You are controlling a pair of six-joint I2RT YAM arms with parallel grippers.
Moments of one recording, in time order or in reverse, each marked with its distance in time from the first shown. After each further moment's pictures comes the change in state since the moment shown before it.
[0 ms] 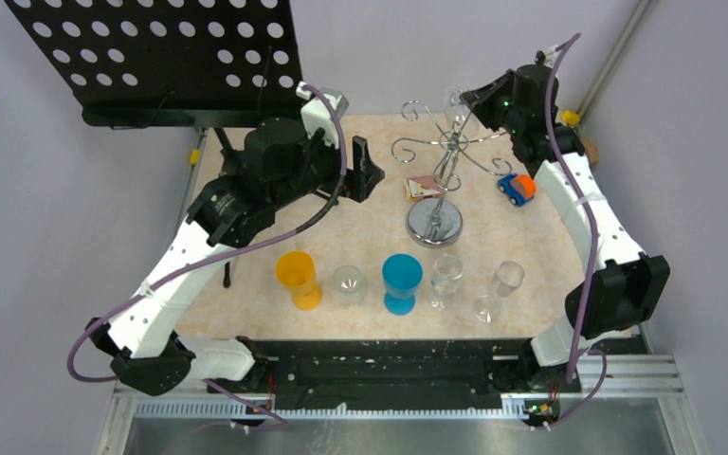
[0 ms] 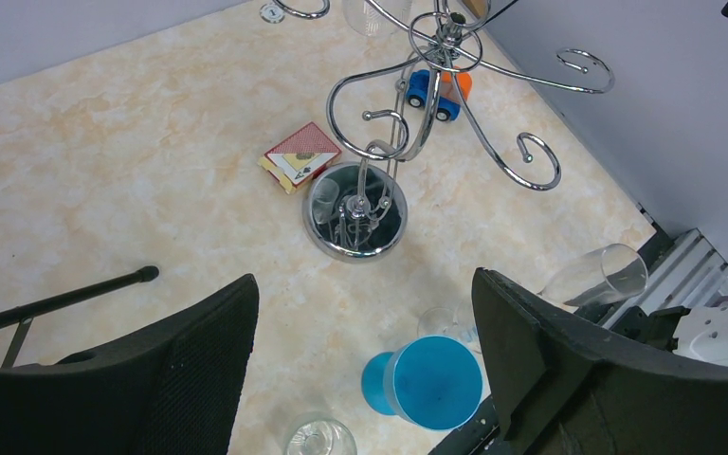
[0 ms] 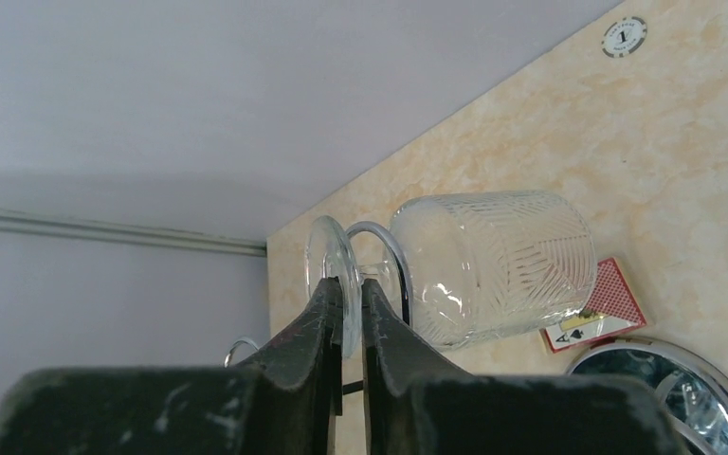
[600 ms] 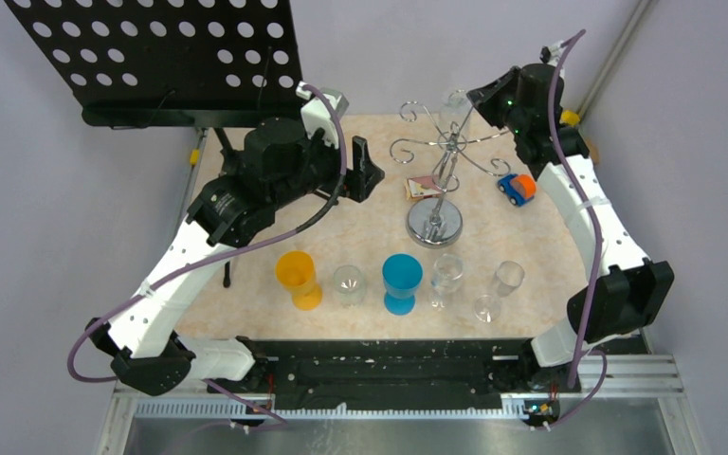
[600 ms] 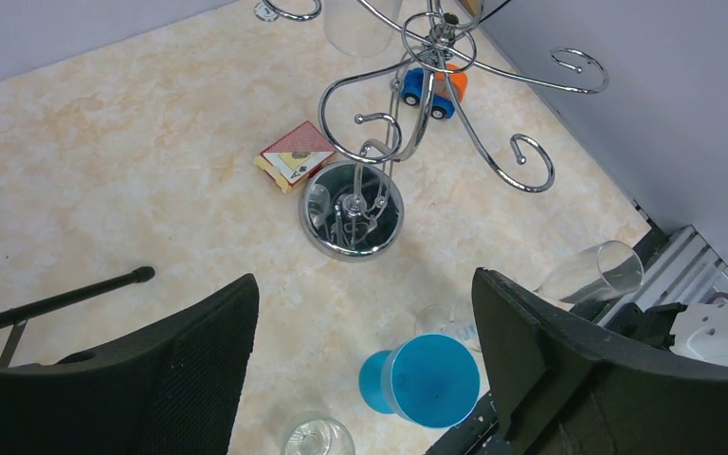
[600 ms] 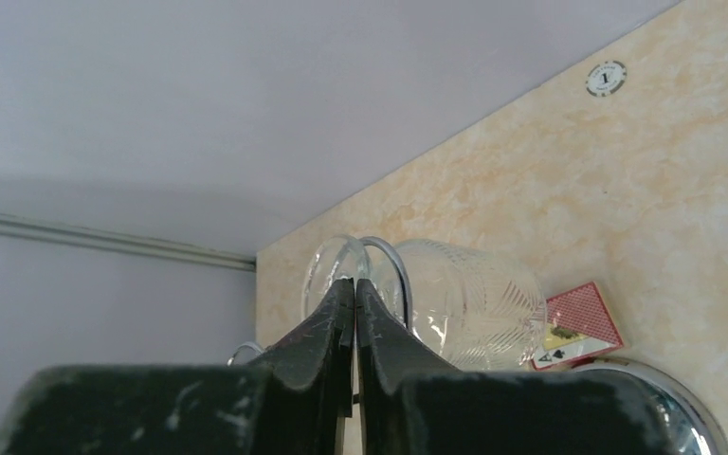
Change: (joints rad) left arm 0.005 0.000 -0.001 0.000 0.008 -0.001; right arm 0.000 -0.025 0.000 0.006 0.035 -0.058
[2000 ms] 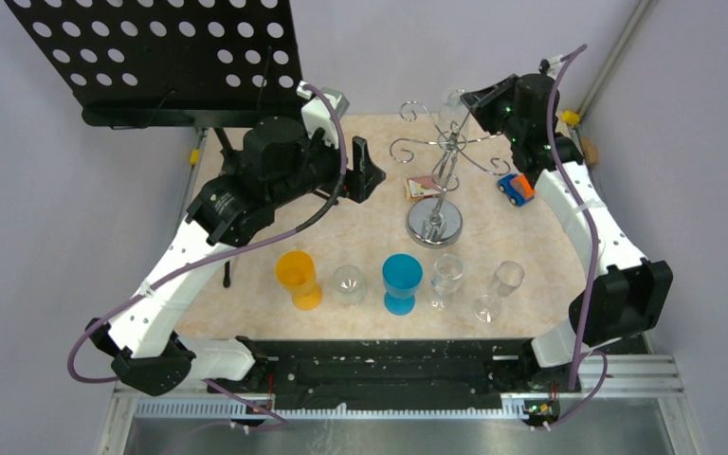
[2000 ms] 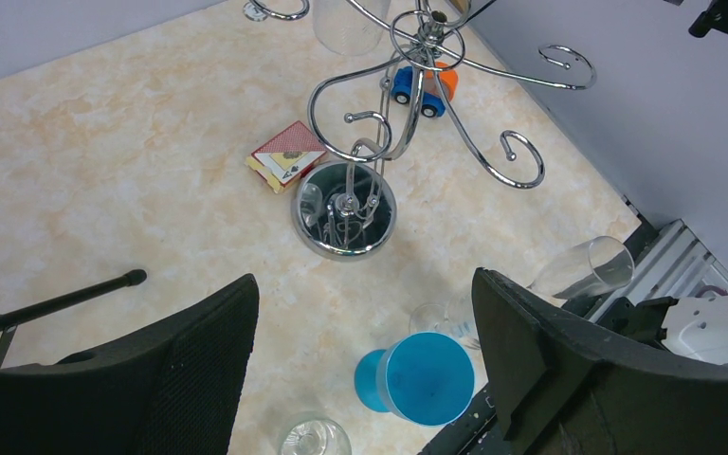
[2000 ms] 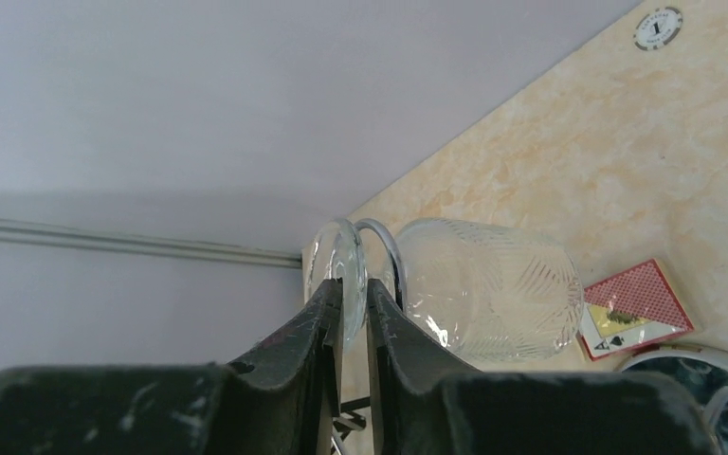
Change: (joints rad) left arm 0.008 0.000 0.000 0.003 0.037 0.000; right arm 0.000 -0.022 -0.092 0.086 -0.039 0.134
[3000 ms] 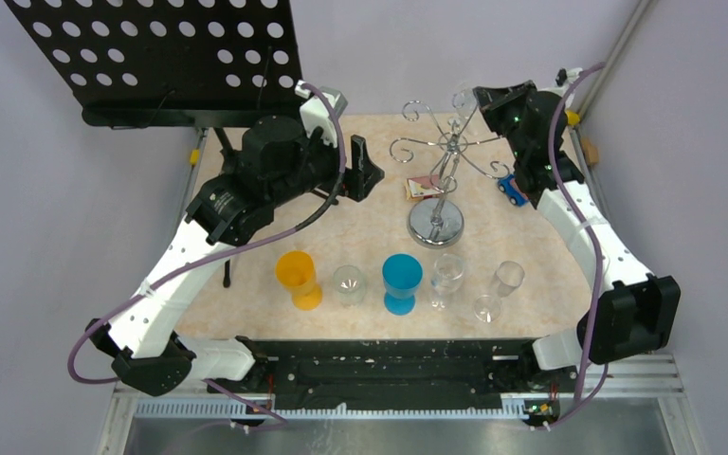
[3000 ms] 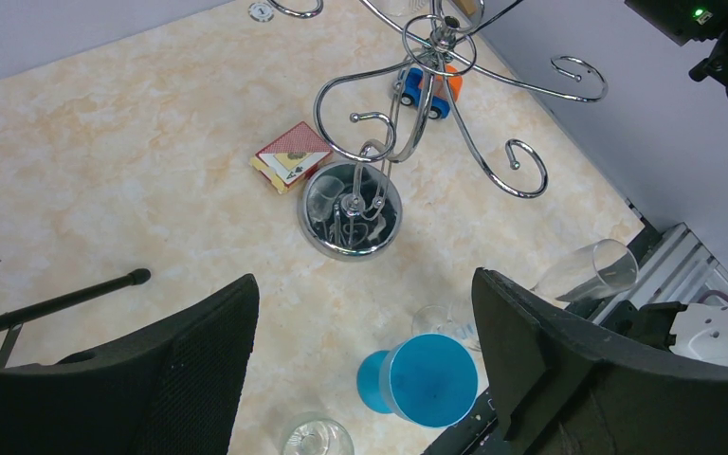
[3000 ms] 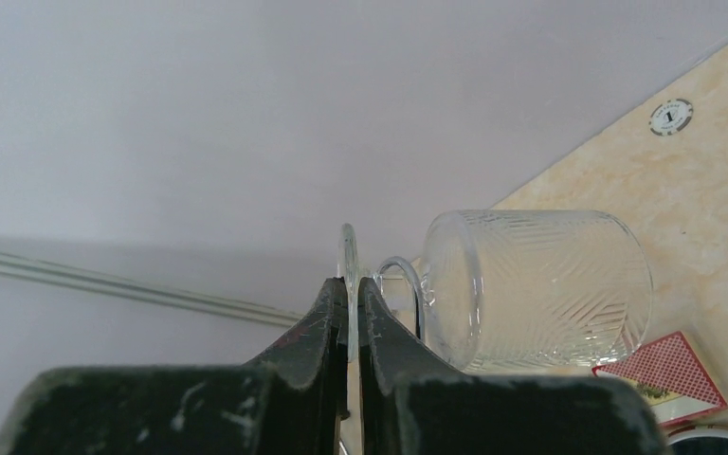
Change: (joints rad) left arm 0.010 0.000 0.000 0.000 0.000 0.000; right arm -0.001 -0.095 -0.203 0.305 0.108 0.024
